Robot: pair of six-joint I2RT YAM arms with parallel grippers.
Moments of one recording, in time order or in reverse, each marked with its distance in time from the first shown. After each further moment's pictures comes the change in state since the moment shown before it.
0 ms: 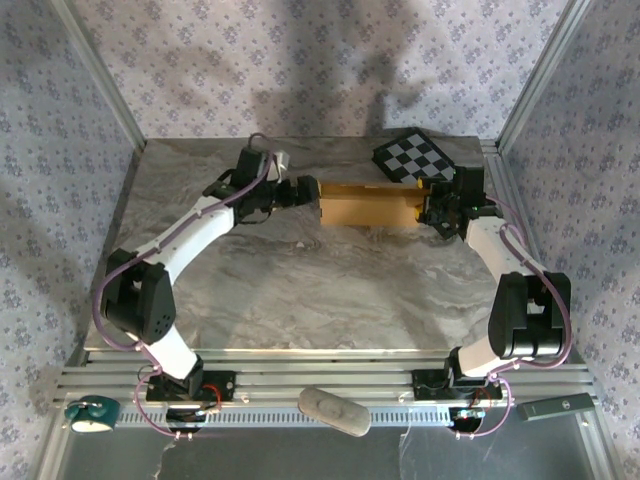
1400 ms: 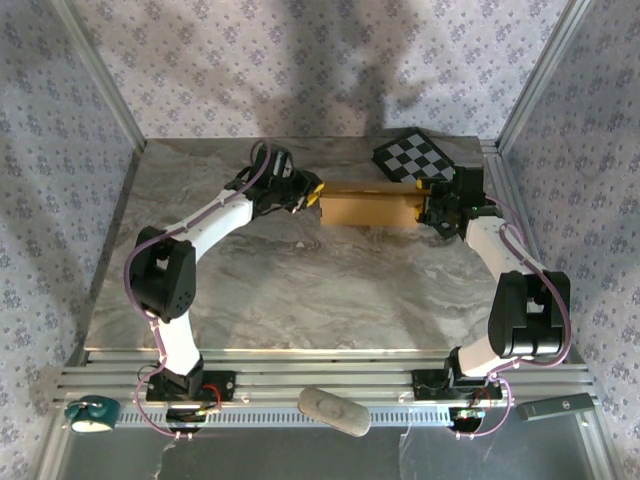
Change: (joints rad) left arm -0.030 0.179 0.036 0.189 0.101 -0.693; right arm 0.000 0.006 0.000 0.003 -0.004 -0.008
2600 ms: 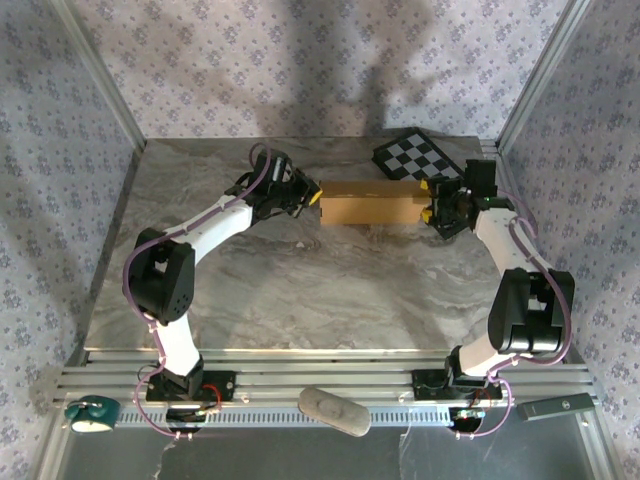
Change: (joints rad) left arm -0.006 -0.019 -0.060 0.073 -0.012 0.046; right arm -0.077 0.019 0.094 -0.188 -0.101 -0.197
